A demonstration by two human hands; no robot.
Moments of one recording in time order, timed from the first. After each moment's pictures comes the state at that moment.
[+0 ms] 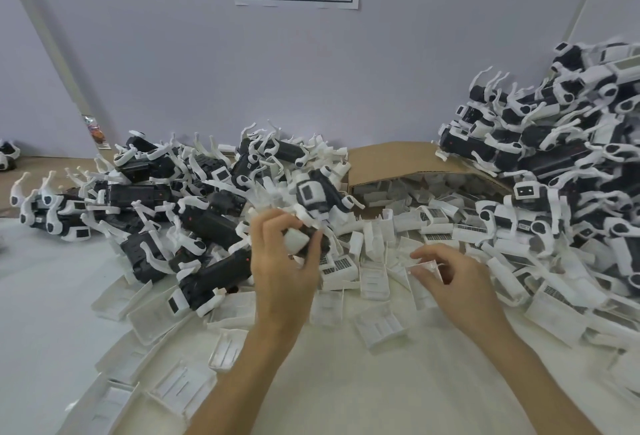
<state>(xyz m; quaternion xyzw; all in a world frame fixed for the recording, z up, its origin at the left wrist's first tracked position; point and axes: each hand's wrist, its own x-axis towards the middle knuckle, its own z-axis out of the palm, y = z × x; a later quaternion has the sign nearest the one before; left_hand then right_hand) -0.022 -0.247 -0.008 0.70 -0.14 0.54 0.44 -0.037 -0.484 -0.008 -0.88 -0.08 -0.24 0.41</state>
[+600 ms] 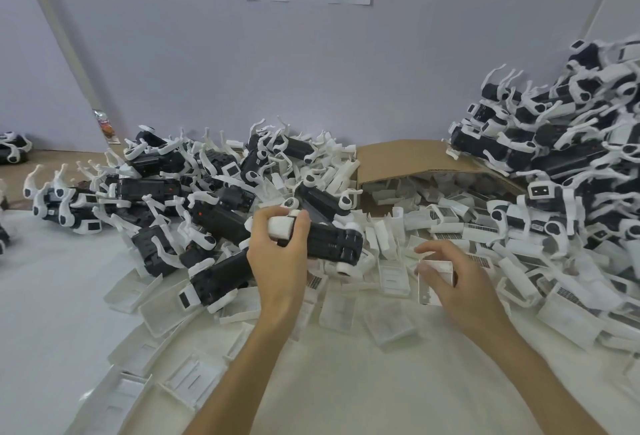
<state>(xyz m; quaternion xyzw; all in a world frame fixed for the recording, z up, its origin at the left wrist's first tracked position) -0.023 -0.239 0.006 0.62 0.05 0.31 0.72 -0.040 -0.476 -0.012 -0.87 -0.09 -0.21 0.44</state>
